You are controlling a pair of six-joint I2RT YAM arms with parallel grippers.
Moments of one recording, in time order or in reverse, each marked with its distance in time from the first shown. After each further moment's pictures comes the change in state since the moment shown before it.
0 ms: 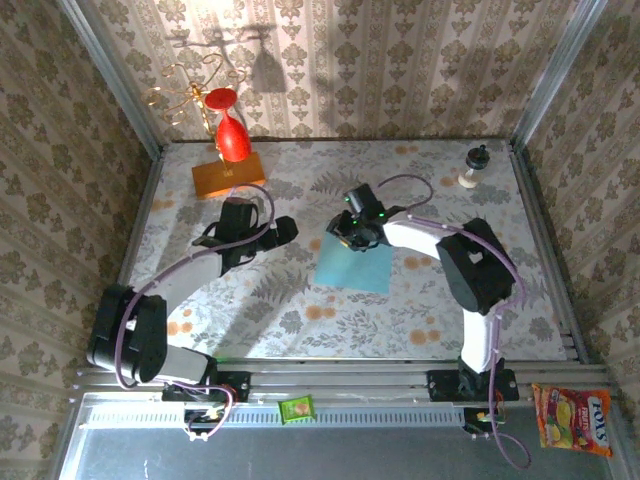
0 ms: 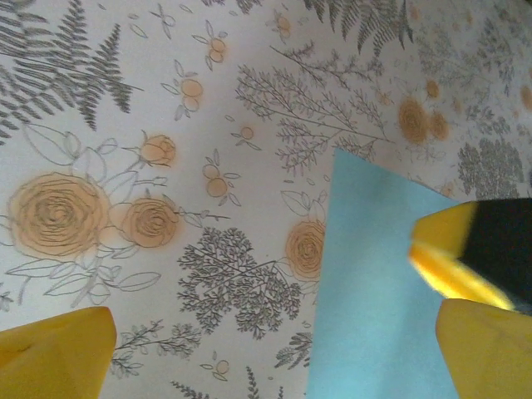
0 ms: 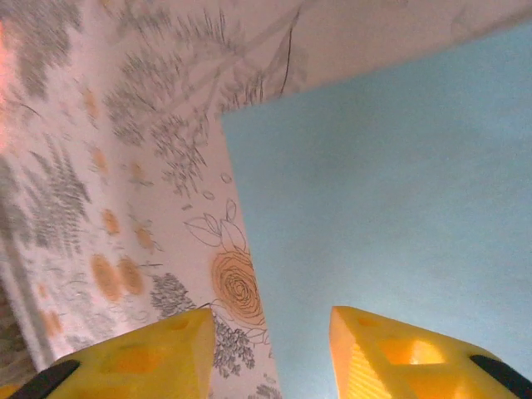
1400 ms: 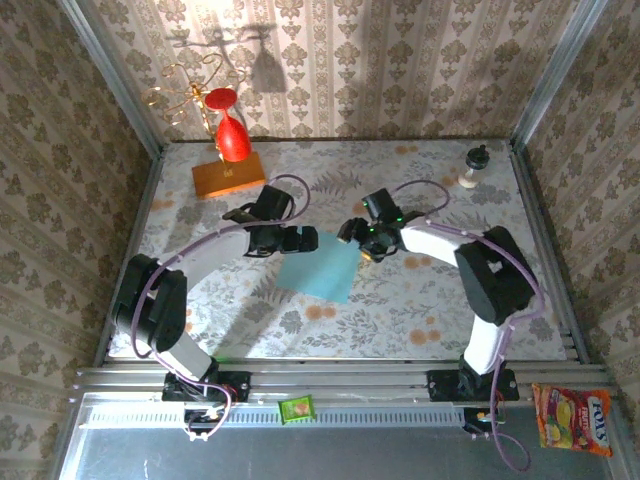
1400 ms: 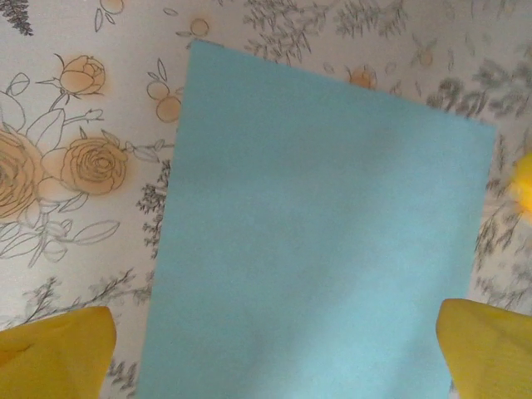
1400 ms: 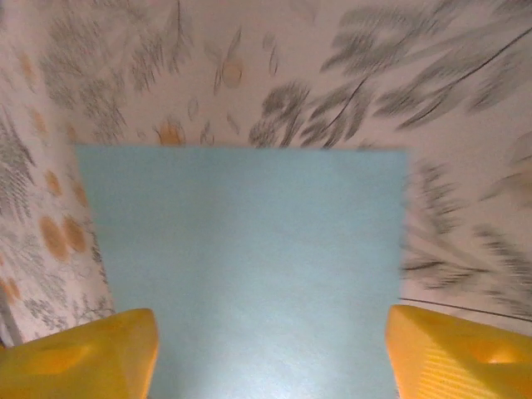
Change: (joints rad) left arm -0.168 0.187 0.304 -0.426 -0.129 0.170; right arm -0.057 -0.122 -0.136 -0.058 -0.043 -0.100
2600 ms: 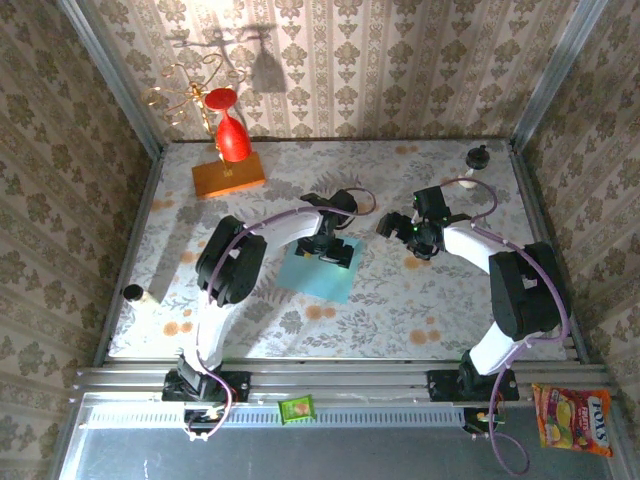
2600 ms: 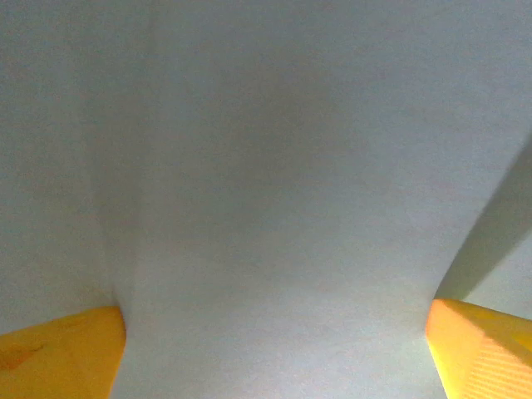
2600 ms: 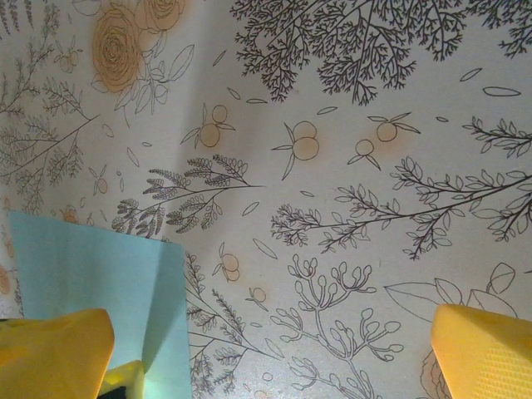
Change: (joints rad) left arm -0.211 0.557 0.535 -0.371 -0.122 0.048; right arm -0.239 -0.137 -0.151 -0.016 -0.004 -0.275
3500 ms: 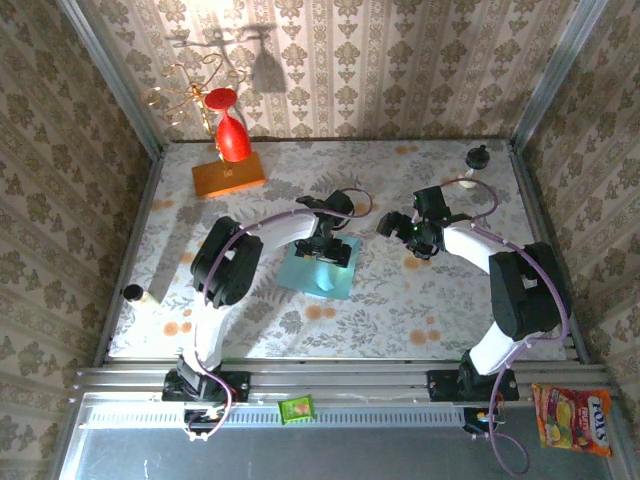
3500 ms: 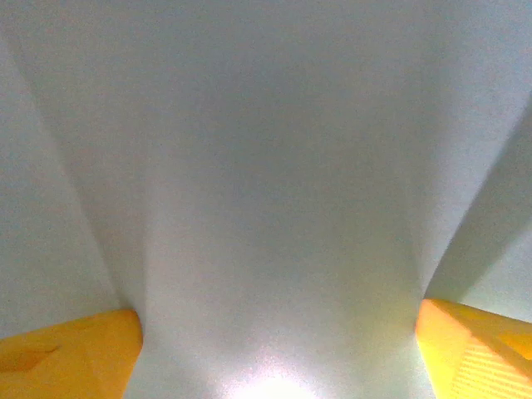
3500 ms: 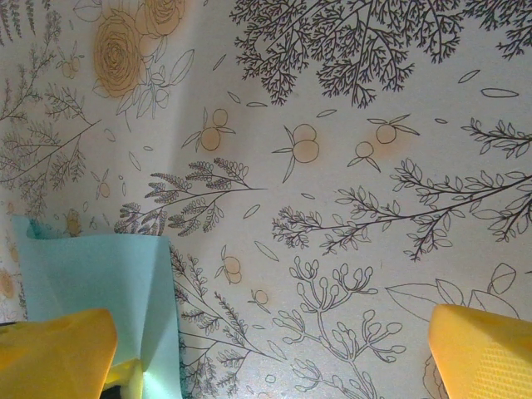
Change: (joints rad) left arm 0.016 -0.037 -0.074 0.078 0.013 0.000; right arm 0.000 0.000 0.000 0.003 0.002 0.008
